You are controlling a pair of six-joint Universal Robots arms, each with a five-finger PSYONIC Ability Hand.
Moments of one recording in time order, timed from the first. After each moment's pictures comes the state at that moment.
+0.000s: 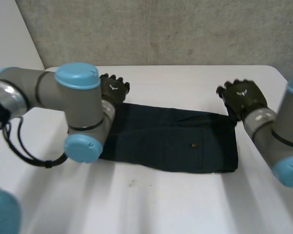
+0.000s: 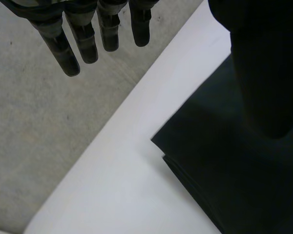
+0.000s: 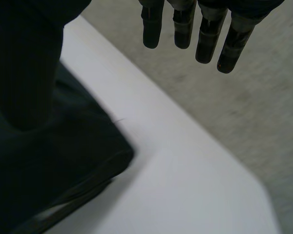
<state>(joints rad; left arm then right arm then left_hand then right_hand) 4.12 -2.37 -0.91 3.07 -1.76 3.69 1.90 -1.19 1.50 -0.09 1.56 2.71 0.19 0.20 0.22 0.21 0.05 0.20 0.22 0.22 0.24 0.07</state>
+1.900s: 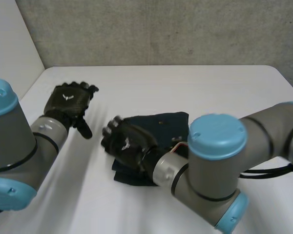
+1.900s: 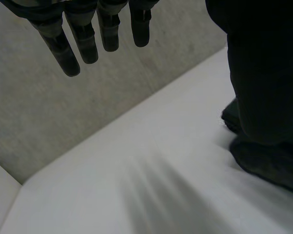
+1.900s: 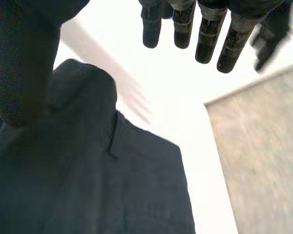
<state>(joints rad) 4.29 -1.80 -1.63 3.27 -1.63 3.41 2.35 -1.04 1.41 -0.15 1.22 2.31 0.19 0.20 0.22 0.21 0.05 0.23 0.26 0.26 0.26 0.10</state>
